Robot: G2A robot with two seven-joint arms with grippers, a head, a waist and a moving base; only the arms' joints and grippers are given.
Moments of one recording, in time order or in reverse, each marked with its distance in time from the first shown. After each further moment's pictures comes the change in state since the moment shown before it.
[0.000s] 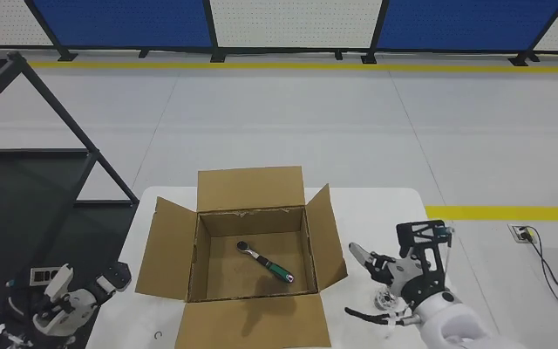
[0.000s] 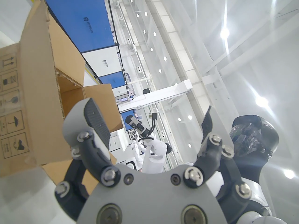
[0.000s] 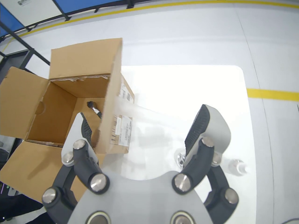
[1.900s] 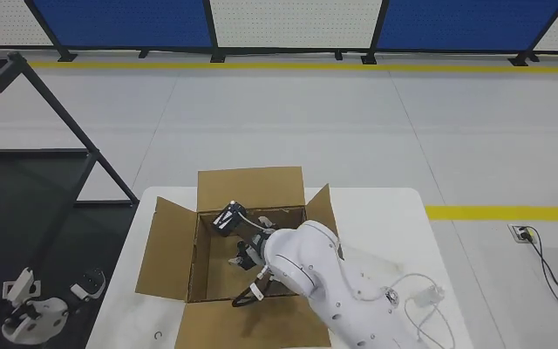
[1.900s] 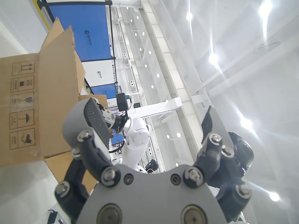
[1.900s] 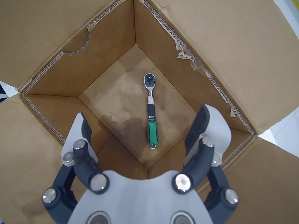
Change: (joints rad) left arm 0.038 -0.007 -0.075 0.036 -0.128 0.091 -0.004; right arm 0.770 -0.084 -0.618 0.923 0.132 -0.177 0.183
